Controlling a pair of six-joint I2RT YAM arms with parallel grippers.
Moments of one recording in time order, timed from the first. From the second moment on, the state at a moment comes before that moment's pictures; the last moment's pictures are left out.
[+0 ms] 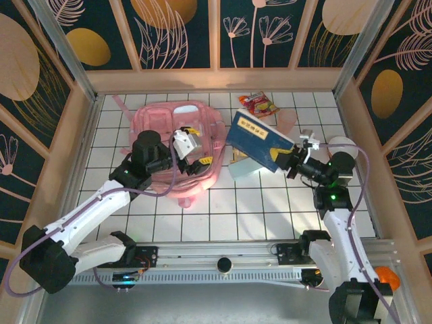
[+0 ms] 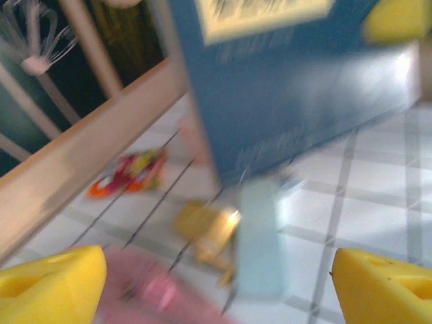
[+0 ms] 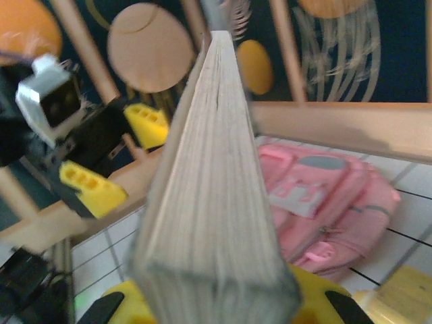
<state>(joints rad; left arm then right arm) -0.59 1.12 0.83 -0.01 0.37 0.36 -0.01 0.71 0.48 0.30 -1.02 0.37</state>
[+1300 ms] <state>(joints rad) -0.52 1.35 1.09 -0.31 0.10 0.35 0.00 0.56 0.52 -0.18 -0.65 0.67</state>
